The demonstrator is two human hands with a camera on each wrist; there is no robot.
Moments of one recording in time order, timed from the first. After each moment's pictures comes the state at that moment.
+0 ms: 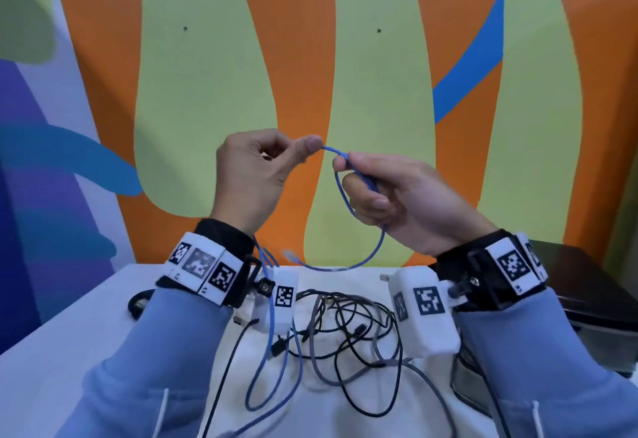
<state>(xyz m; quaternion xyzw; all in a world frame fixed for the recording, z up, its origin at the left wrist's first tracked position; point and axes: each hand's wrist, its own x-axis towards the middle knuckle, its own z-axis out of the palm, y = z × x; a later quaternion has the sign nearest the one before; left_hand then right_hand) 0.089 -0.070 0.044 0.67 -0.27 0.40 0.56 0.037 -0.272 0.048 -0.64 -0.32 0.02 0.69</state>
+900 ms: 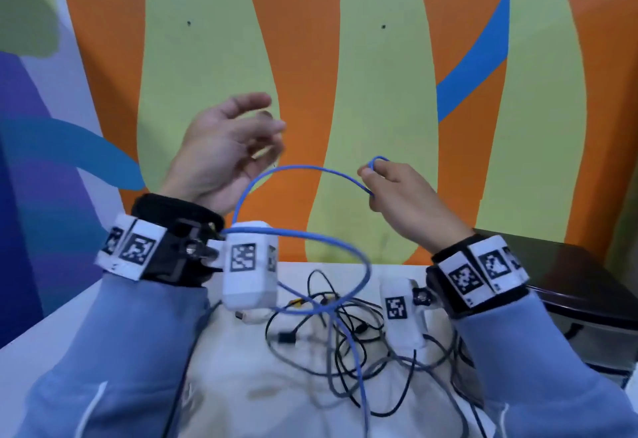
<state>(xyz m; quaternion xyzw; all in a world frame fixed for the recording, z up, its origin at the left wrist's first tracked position) 0.063 -0.044 0.076 0.51 -0.24 0.12 0.82 0.061 -0.274 0.033 -0.89 -0.10 -0.26 0.35</state>
